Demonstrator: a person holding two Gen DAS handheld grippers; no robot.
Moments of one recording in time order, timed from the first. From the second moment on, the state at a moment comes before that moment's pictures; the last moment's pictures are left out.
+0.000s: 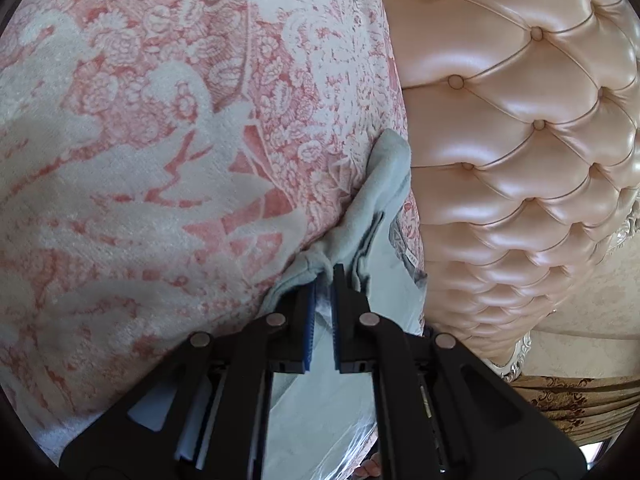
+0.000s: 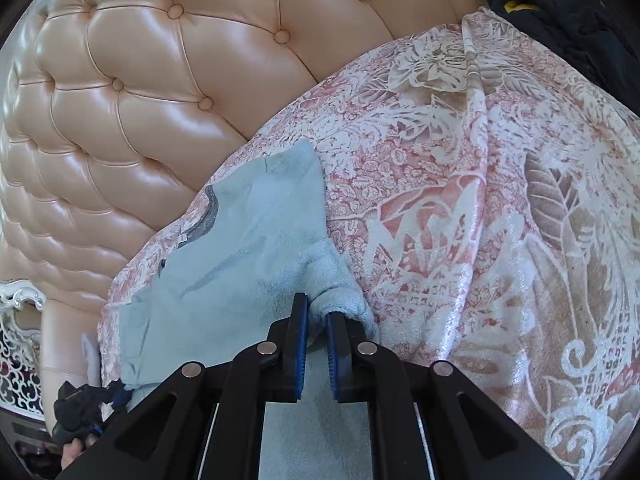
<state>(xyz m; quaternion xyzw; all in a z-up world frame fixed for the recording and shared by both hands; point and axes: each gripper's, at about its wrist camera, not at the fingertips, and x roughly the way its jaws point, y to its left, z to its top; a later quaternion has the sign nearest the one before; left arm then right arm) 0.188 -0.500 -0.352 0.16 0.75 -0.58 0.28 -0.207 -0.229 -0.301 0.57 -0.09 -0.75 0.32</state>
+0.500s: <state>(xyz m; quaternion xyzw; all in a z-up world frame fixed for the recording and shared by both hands) 0.214 -0.518 -0.286 0.19 0.69 -0.67 0.20 -0.181 -0.201 -0.247 0.55 -0.08 -0.76 0.34</state>
